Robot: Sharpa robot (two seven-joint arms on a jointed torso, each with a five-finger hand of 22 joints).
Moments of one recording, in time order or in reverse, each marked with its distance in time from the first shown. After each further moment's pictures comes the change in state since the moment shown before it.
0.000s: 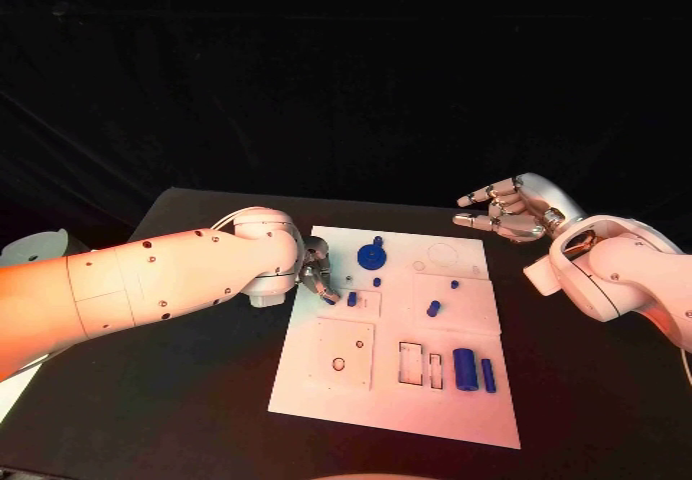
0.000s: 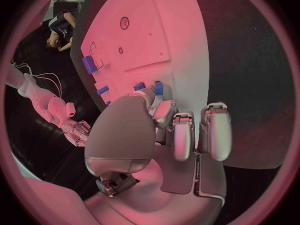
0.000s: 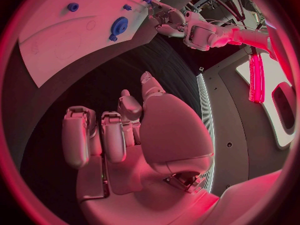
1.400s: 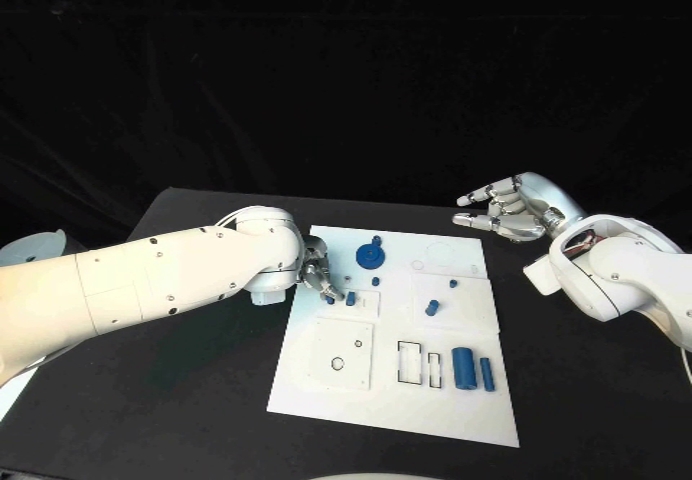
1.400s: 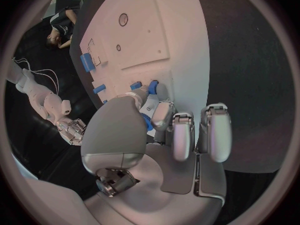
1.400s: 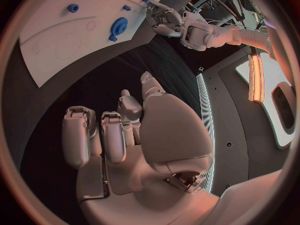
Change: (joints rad) left arm 0.003 0.029 -0.009 -0.054 0.035 0.009 -0.004; left_hand -0.198 -0.019 0.028 -0.007 0.004 0.059 -0.030 0.026 0.013 0.020 -0.006 0.018 0.023 0.000 -0.007 0.000 0.000 0.000 0.004 -0.004 0.015 0.001; right arm 0.000 -0.008 0.000 0.009 0.000 0.000 0.001; right_hand 0.000 0.000 0.000 0.000 0.000 0.000 0.000 0.000 0.000 0.000 0.000 0.000 0.000 0.000 0.000 0.000 0.000 0.000 0.000 0.000 0.000 -0.001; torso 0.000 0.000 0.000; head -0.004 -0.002
